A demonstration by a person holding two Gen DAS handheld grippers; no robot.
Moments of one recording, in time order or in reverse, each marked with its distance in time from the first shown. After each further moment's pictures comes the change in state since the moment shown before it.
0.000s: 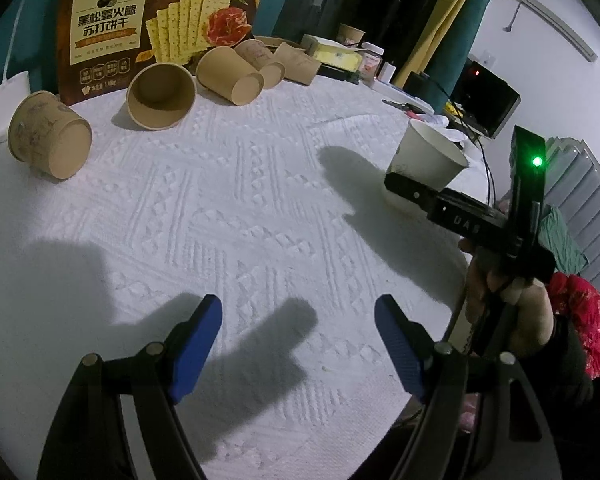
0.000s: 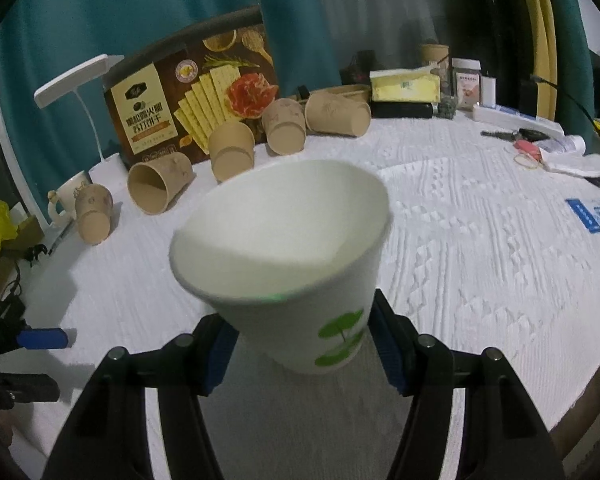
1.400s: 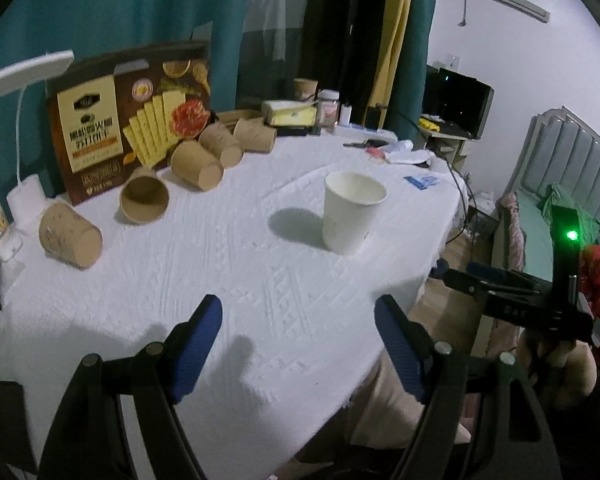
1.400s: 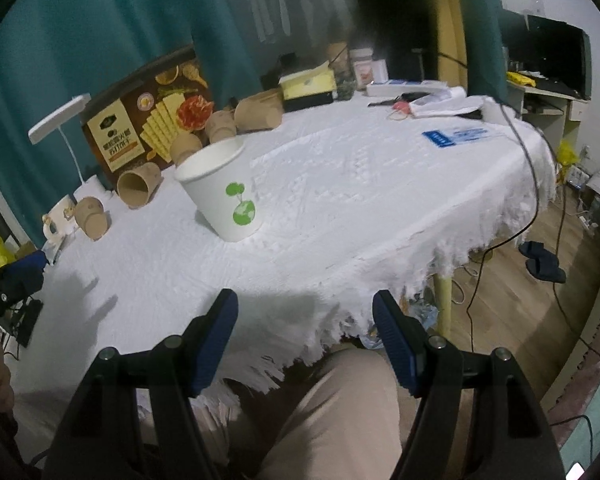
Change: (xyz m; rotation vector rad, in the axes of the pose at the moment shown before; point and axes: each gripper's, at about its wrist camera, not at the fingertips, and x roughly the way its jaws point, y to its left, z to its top) left arm -0.070 -0.082 -0.007 0.202 -0.203 0.088; right arm -0.150 -0.042 -0.074 0.186 -0.009 -0.146
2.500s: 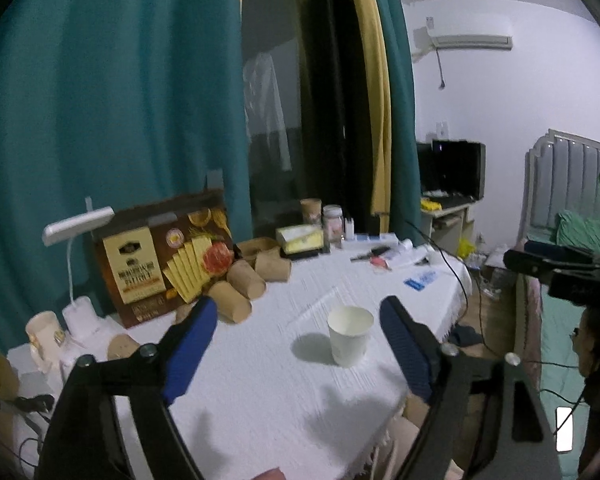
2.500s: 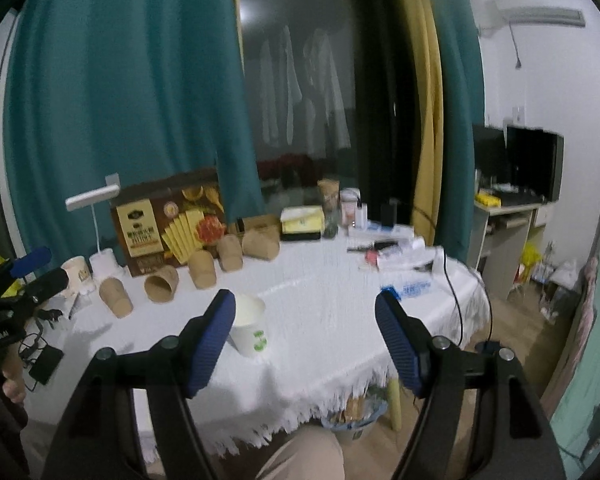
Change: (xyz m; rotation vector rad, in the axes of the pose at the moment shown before) left arm -0.117 -0.030 0.052 0.128 -0.385 0.106; right arm -0.179 0.047 0.072 -0.136 -0.359 -0.101
